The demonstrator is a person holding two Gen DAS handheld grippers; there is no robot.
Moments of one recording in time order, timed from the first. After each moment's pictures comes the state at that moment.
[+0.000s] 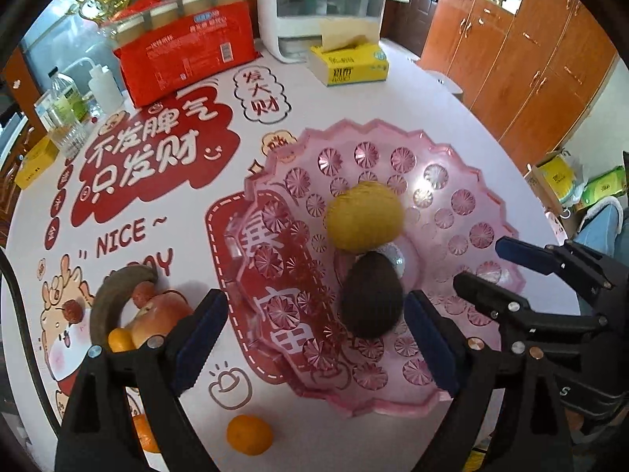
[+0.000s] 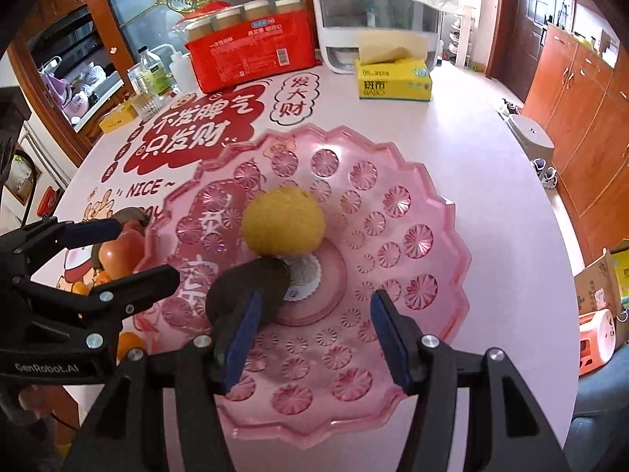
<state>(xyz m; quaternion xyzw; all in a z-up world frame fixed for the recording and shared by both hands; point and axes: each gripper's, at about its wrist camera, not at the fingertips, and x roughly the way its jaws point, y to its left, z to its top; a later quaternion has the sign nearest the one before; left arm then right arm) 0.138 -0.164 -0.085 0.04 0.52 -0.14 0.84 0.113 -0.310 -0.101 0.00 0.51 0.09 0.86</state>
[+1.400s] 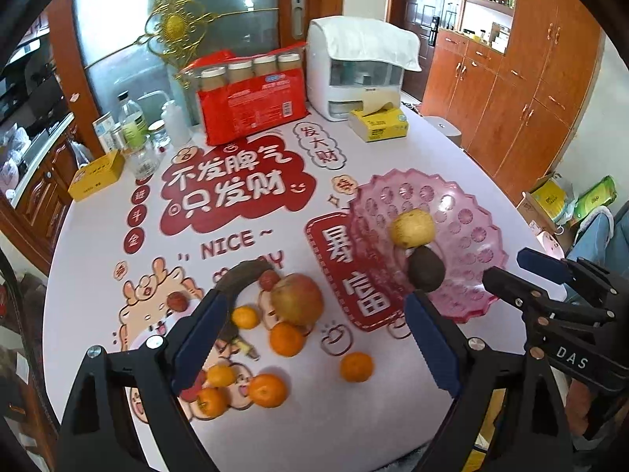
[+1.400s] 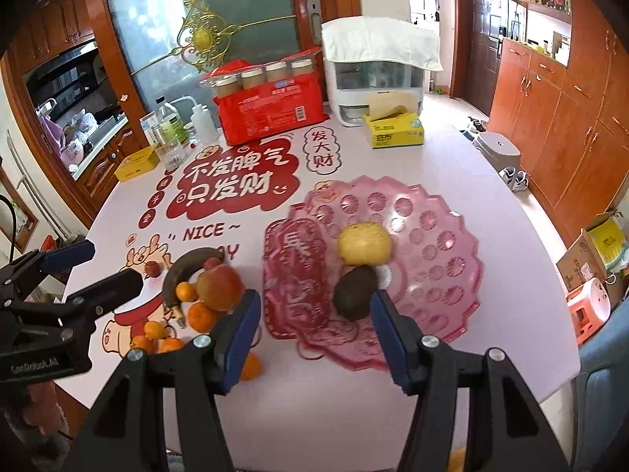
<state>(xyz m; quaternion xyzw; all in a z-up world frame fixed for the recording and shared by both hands) 0.055 -0.013 0.008 0.04 0.44 -0.13 0.89 0.029 -0.207 -0.009 0.04 0.44 0.03 0.90</state>
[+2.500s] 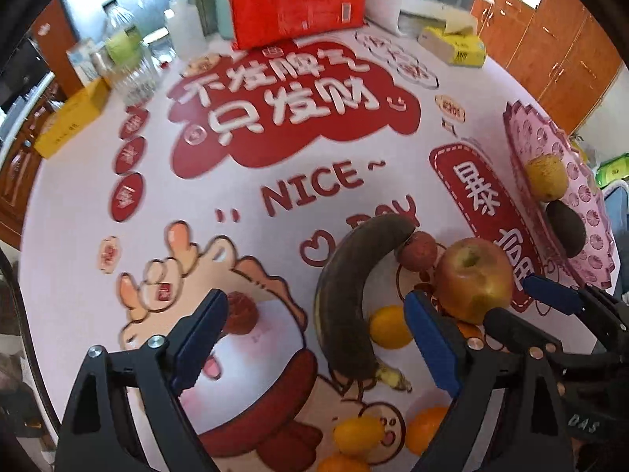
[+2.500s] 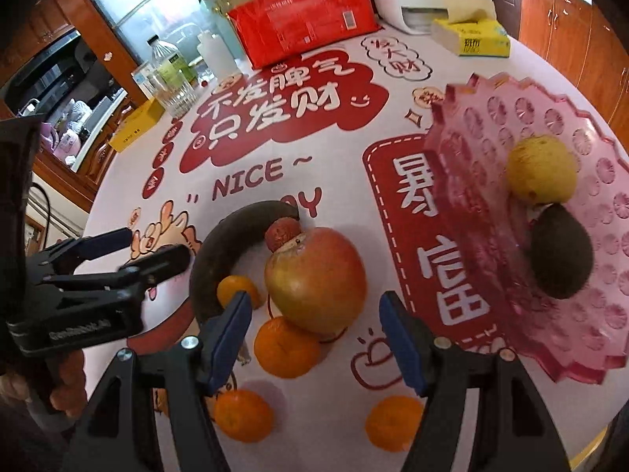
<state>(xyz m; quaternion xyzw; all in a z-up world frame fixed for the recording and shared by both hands) 0.192 0.087 -0.152 0.06 0.56 -0.14 0.82 0.122 -0.080 -0.143 0.11 0.53 0.05 0.84</state>
